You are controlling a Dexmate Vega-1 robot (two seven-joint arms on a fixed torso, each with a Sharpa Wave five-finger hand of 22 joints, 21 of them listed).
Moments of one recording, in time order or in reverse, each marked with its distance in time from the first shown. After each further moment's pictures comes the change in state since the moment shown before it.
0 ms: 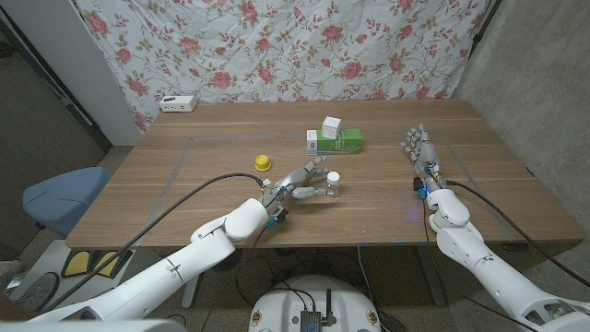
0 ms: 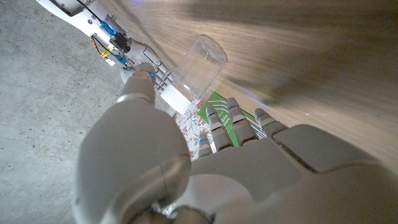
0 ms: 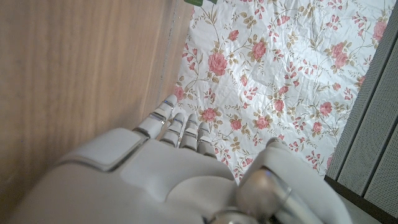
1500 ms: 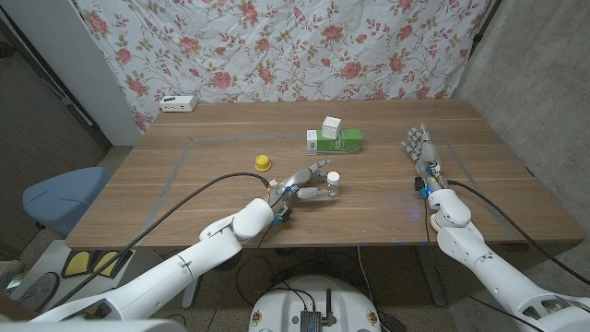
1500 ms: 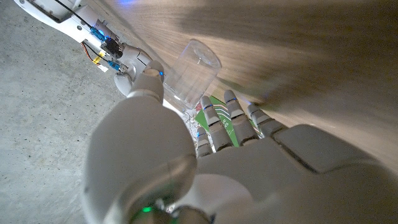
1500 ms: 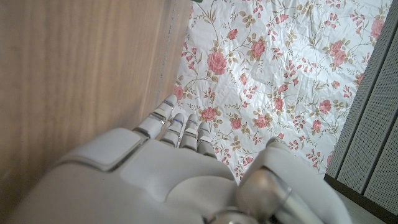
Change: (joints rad) left arm -0.048 -0.049 0.037 0.086 0.049 -0.018 0.020; left_hand 0.075 0.057 -0.015 -0.001 -0.035 0.117 0.039 0.000 0.000 0.158 -0.011 0.000 0.000 0.114 -0.004 -0.004 0.000 0.079 -0.050 0.011 0.000; right arm 0.021 0.010 0.003 0.050 0.015 0.024 0.033; right_hand 0.000 0.000 0.000 0.000 0.005 0.005 -0.005 0.000 0.000 0.005 -0.005 0.000 0.000 0.000 0.000 0.000 0.002 0.000 0.000 0.000 0.000
